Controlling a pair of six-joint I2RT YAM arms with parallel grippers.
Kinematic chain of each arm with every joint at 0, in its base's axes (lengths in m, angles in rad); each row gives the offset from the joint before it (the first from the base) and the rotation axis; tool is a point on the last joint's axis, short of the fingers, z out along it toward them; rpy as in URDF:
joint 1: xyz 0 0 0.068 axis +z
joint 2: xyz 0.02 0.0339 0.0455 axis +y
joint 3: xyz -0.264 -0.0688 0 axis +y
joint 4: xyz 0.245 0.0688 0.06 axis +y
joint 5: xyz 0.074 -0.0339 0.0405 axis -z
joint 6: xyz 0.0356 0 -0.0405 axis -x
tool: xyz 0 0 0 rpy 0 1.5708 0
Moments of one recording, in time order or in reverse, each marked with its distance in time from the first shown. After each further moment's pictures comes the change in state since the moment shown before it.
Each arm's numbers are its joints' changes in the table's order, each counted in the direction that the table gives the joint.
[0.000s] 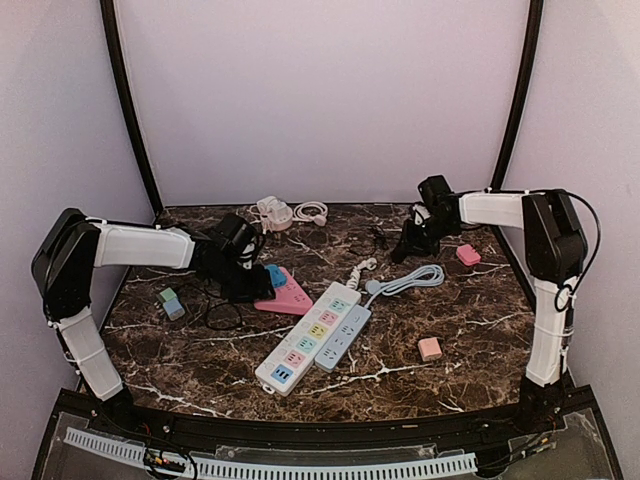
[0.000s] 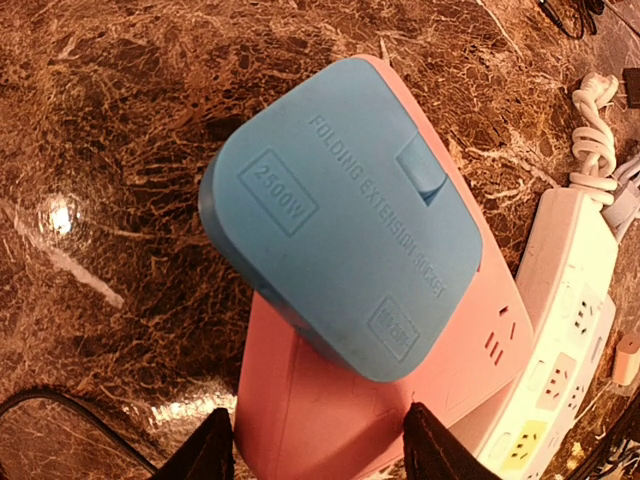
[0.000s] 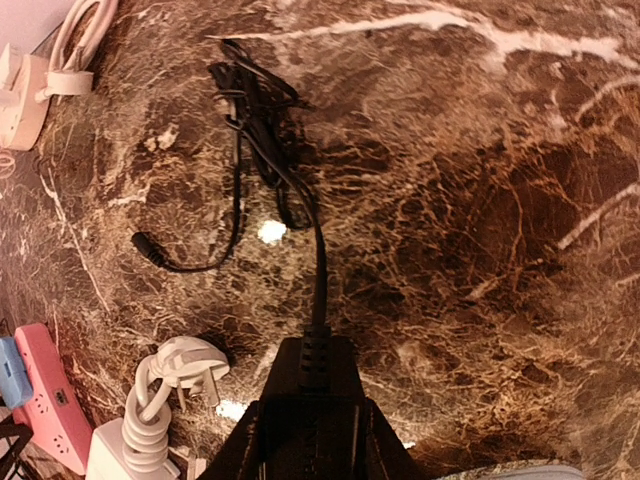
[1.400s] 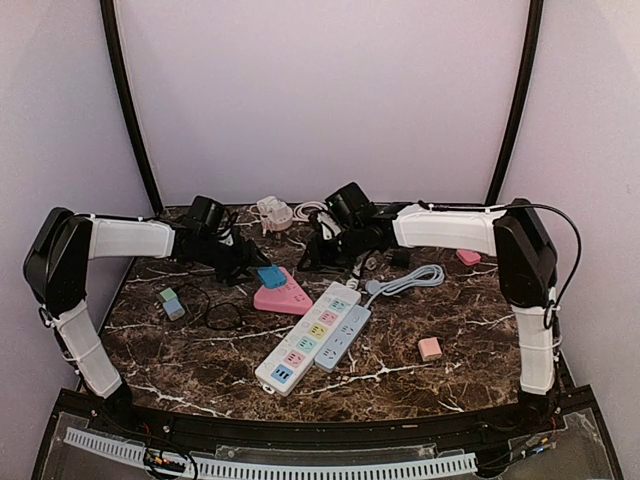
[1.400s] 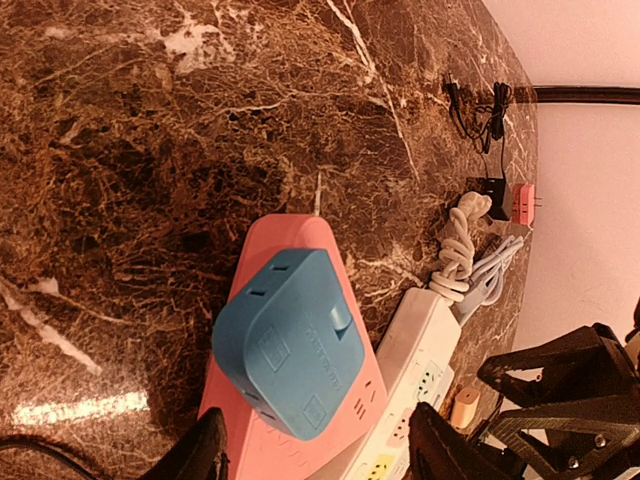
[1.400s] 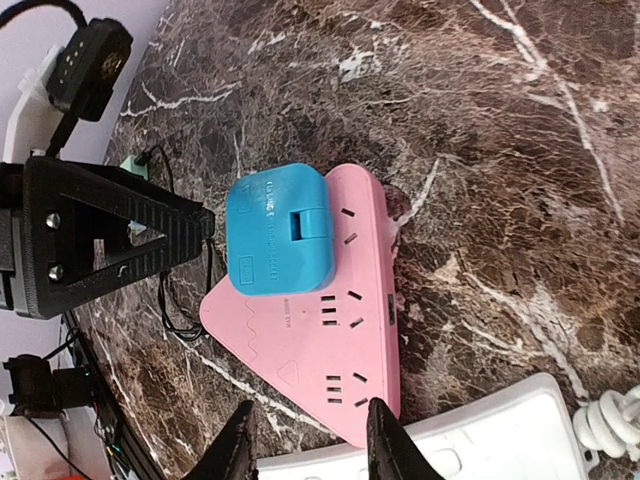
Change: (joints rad) left arm 0.195 -0.022 0.009 -0.184 0.320 0.210; right arm 0.467 0.029 -0.132 -0.106 -0.084 -0.118
